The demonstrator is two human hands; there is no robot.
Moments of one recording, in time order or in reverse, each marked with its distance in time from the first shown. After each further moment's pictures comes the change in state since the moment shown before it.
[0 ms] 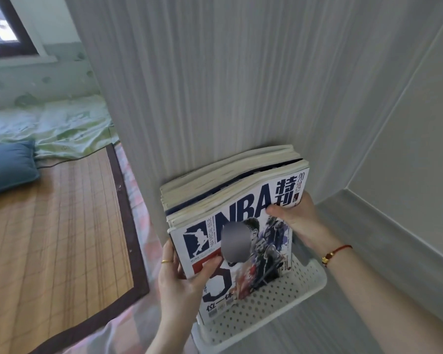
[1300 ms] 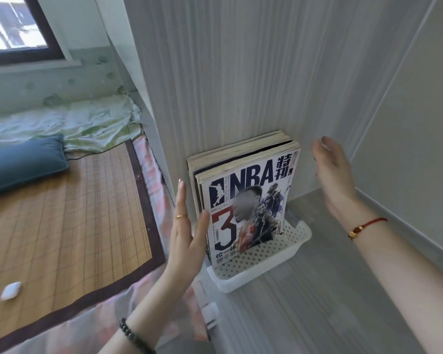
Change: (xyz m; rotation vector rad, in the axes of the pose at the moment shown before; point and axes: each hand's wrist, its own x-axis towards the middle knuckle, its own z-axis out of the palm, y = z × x) left_hand -0.040 0.069 -0.012 0.270 -0.174 0.297; right_hand -0.058 -0.084 -0.021 -0.102 0.429 -0.060
